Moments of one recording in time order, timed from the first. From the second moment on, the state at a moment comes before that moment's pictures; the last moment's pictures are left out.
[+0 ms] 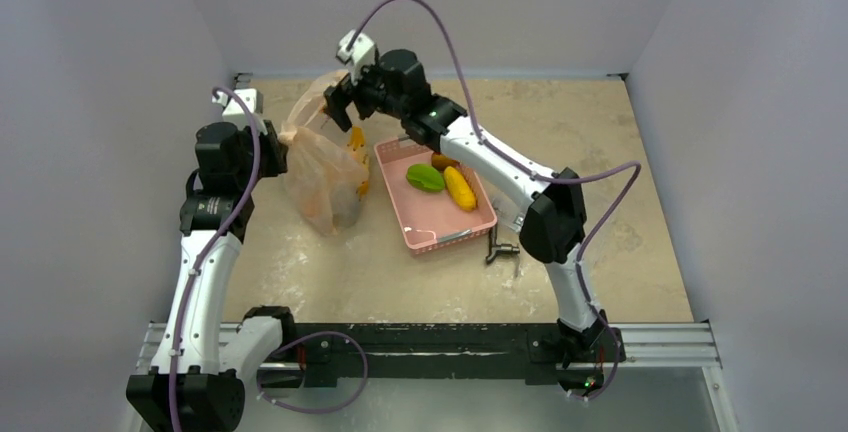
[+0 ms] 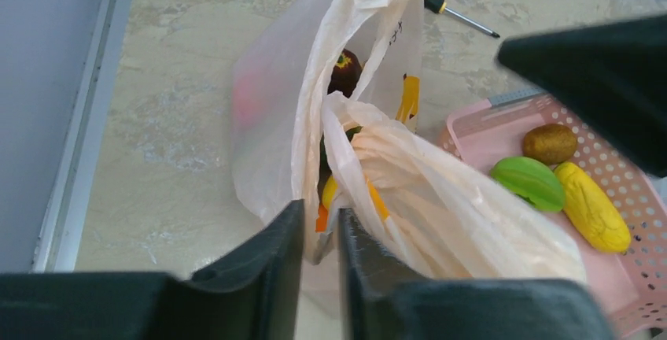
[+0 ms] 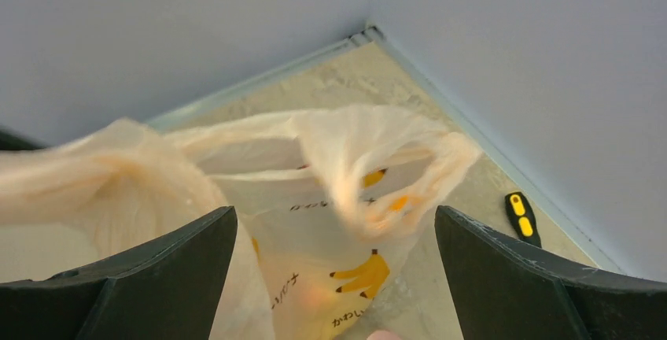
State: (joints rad) left arm 0.03 0.94 1.00 -0.43 0.08 -0.12; right arm 0.76 2.12 2.15 -0.14 -0.15 0.00
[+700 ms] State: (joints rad) left arm 0.03 0.97 1.27 -0.64 0.16 -0.20; right arm 0.82 2.30 2.27 -0.08 -0.01 -0.23
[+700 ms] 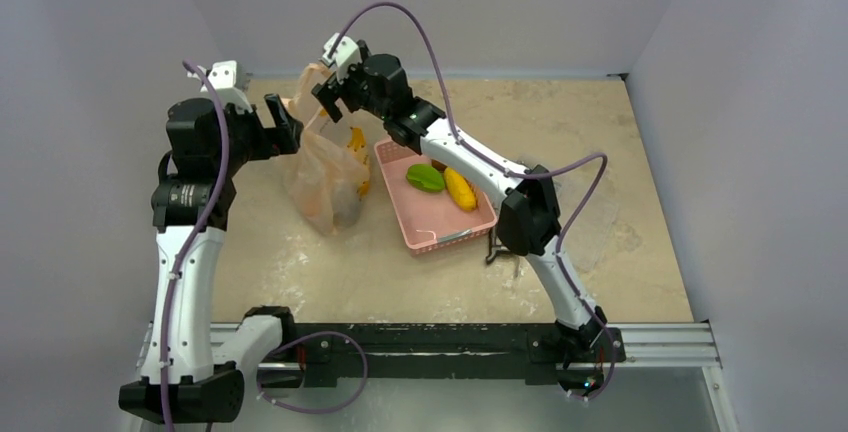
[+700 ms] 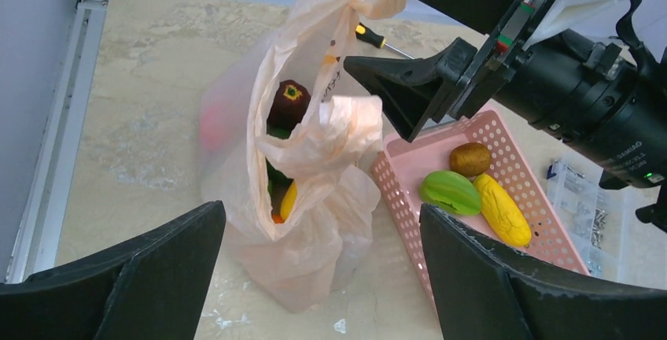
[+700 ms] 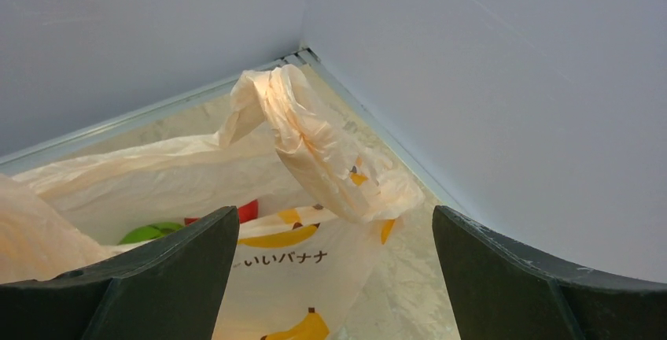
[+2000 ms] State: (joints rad) left arm 0.03 1.00 1.17 -0.68 0.60 -0.28; right arm 0.80 2.53 2.52 0.25 0.12 0.37
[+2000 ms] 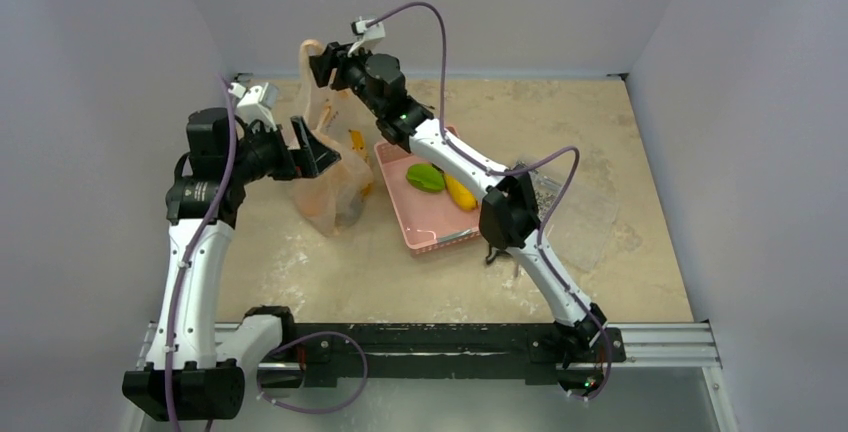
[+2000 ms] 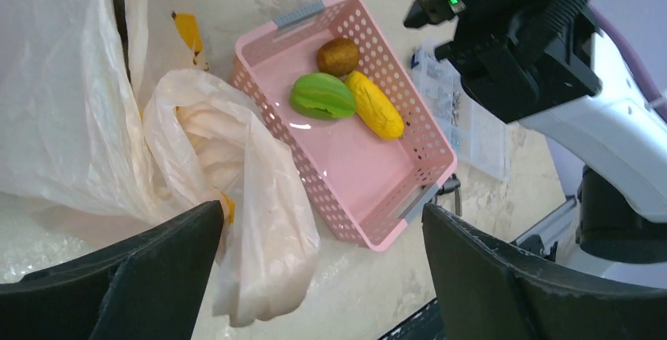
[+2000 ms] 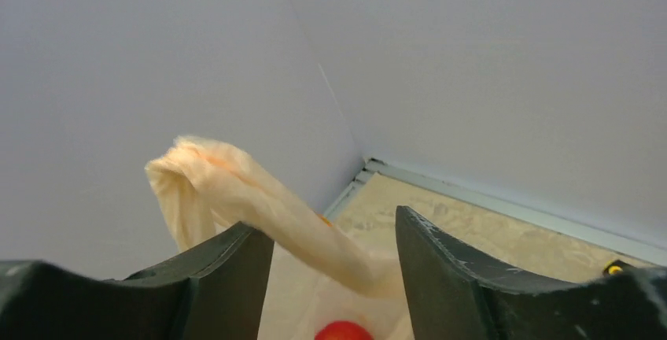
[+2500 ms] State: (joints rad) left arm 0.18 1.04 1.45 -0.63 0.35 -0.37; right arm 0.80 2.06 2.16 -0.14 -0.05 0.32
